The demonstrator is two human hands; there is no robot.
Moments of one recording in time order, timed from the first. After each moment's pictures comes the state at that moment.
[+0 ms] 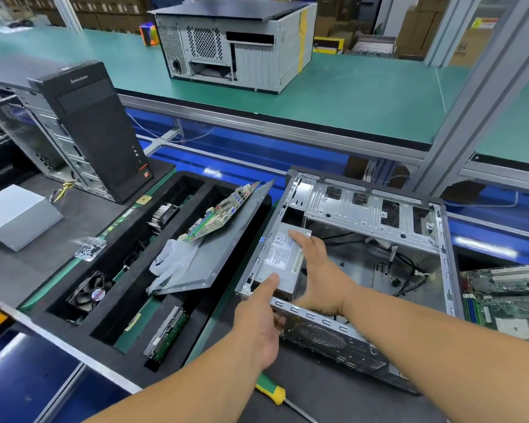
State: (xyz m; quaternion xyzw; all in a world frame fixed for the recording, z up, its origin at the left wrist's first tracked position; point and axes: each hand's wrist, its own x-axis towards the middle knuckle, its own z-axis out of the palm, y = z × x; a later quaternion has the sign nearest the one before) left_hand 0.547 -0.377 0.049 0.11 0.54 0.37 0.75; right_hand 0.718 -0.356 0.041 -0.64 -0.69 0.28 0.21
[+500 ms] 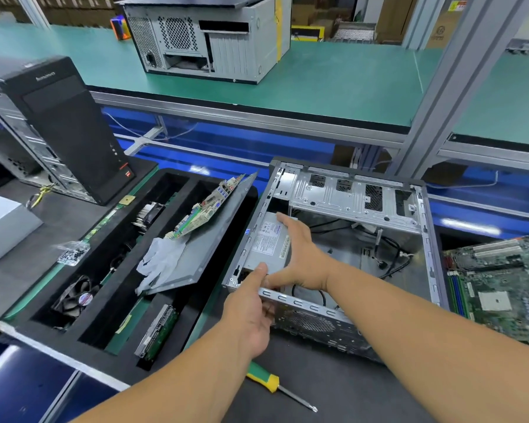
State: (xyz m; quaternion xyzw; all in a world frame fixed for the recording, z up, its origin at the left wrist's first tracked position) left_hand 0.546 -0.374 0.050 0.14 0.53 0.34 0.76; right_hand 0.708 -0.351 0.065 -0.63 -0.60 0.41 0.27
